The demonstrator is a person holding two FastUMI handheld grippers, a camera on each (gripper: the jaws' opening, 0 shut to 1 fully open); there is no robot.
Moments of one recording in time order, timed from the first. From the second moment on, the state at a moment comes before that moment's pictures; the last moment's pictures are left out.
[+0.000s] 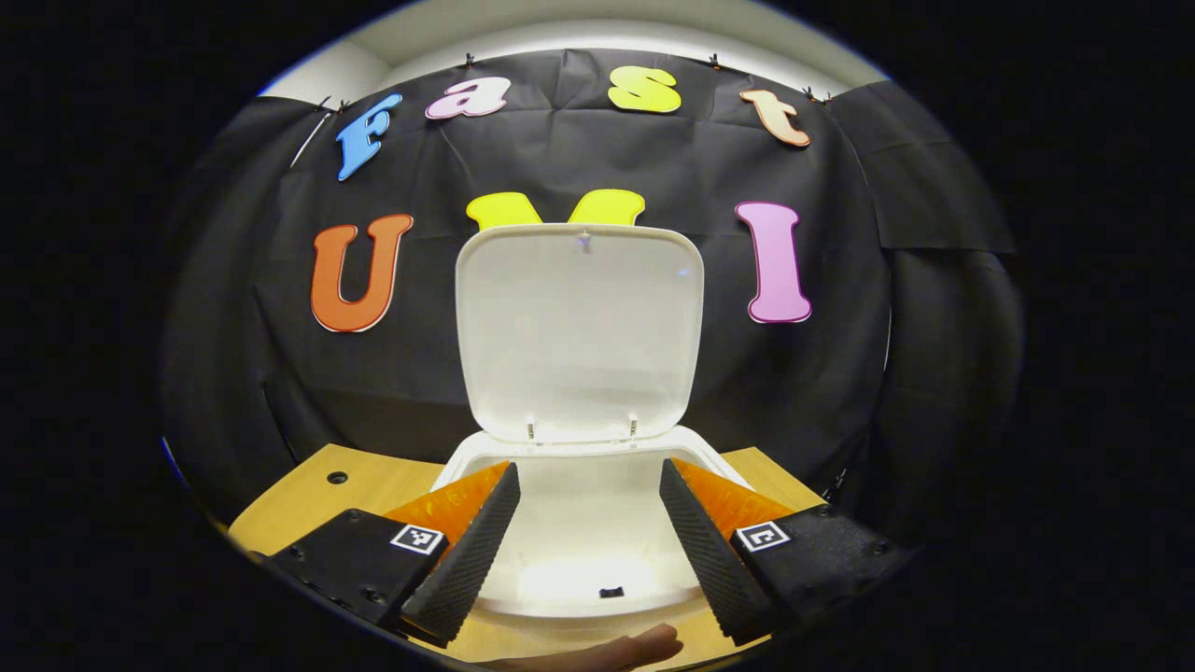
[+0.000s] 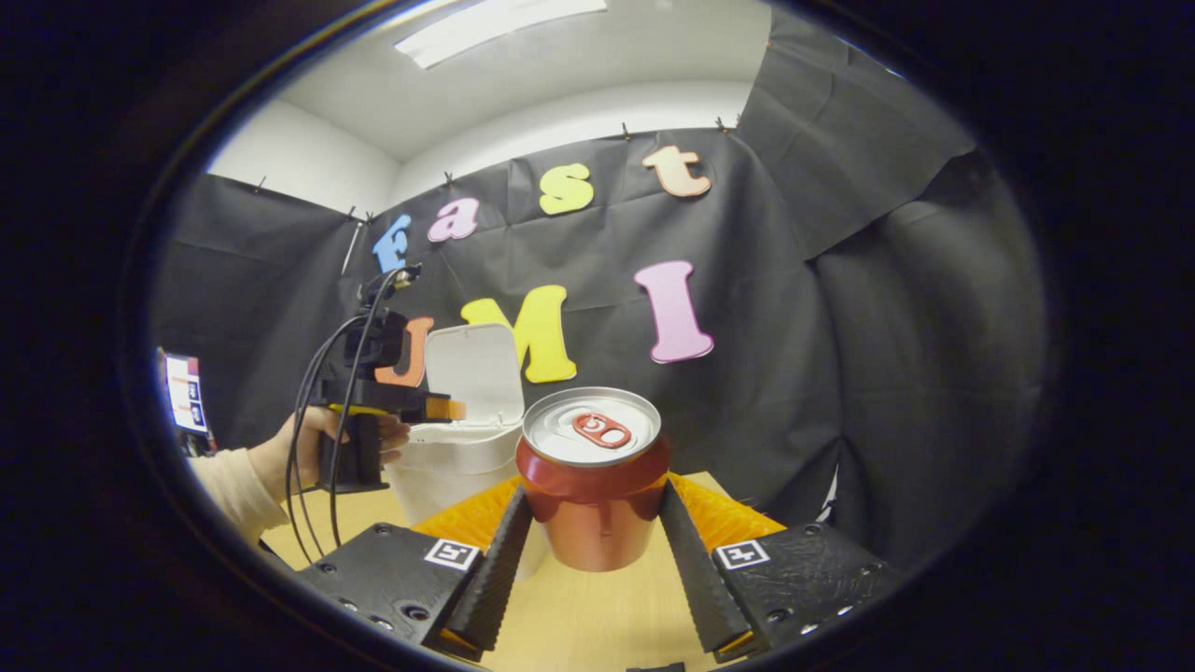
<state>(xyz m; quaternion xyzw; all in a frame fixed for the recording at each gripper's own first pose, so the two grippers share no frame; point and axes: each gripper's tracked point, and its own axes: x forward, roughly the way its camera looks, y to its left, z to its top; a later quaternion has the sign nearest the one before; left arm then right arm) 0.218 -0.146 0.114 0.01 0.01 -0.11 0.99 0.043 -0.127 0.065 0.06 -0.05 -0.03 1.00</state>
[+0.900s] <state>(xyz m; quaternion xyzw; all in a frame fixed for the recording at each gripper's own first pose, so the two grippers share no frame) 0.066 -0.008 0.026 0.00 -0.04 -0.01 1.00 0.044 -0.052 0.045 -0.03 0.00 -0.03 1.00</state>
